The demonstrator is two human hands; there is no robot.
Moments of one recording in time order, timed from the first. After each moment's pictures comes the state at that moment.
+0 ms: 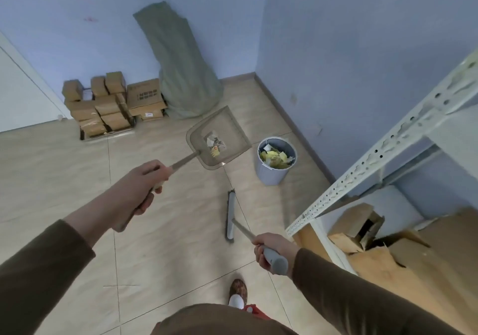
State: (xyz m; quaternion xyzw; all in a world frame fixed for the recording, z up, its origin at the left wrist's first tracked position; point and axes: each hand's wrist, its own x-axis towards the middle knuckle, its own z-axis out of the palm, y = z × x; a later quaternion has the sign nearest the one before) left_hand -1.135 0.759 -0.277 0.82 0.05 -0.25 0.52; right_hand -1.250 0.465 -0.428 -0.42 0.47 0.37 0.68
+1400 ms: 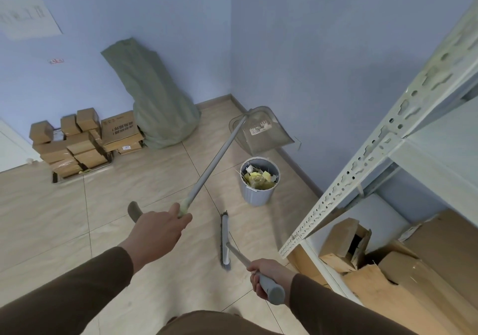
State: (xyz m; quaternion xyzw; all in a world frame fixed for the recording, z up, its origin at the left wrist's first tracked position) left_hand -1.077 0.684 -0.369 0.92 -0.37 -0.06 -0.15; right_hand -1.227 0.418 -0.443 -0.40 0.47 0.37 0.69
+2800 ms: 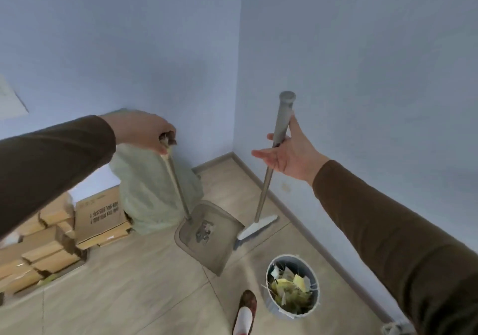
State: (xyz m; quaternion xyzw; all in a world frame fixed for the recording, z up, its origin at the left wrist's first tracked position) left_hand -0.421 0.629 -0.133 0.93 -0.35 -0.10 -0.09; right_hand -0.572 0.315 -0.187 -0.45 0.22 0.07 0.86
